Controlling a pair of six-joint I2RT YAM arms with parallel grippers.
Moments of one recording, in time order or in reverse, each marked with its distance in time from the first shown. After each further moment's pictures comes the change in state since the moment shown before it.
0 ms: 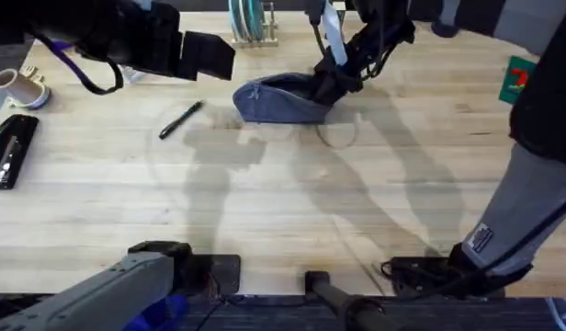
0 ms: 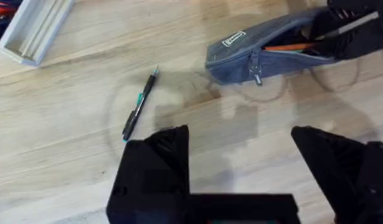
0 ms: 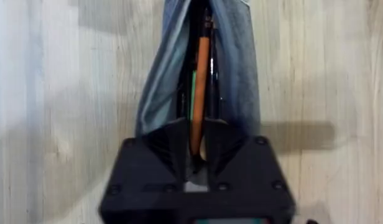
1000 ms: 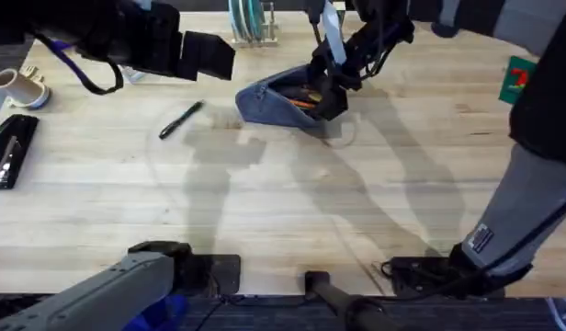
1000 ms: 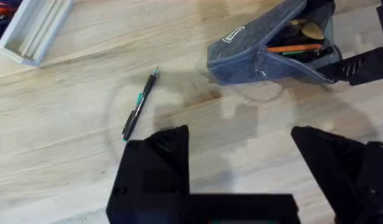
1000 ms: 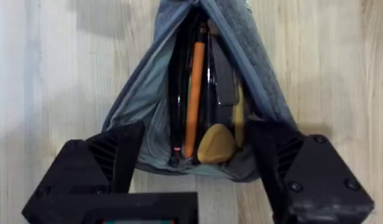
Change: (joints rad) left arm 0.000 0.000 0.000 0.000 0.000 0.000; right arm 0.002 0.000 0.002 0.015 -0.006 0.015
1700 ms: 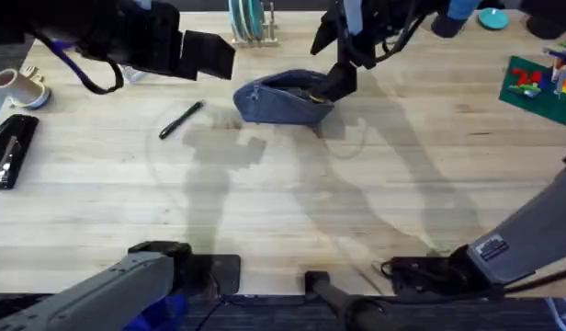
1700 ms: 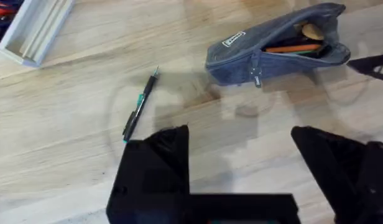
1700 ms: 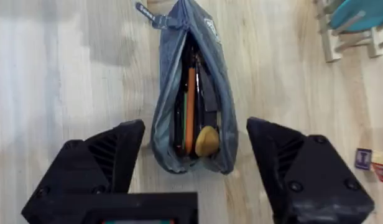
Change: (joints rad) left arm 0.000 0.000 0.000 0.003 0.000 0.000; right arm 0.000 -0.195 0.000 -0.009 0.004 0.091
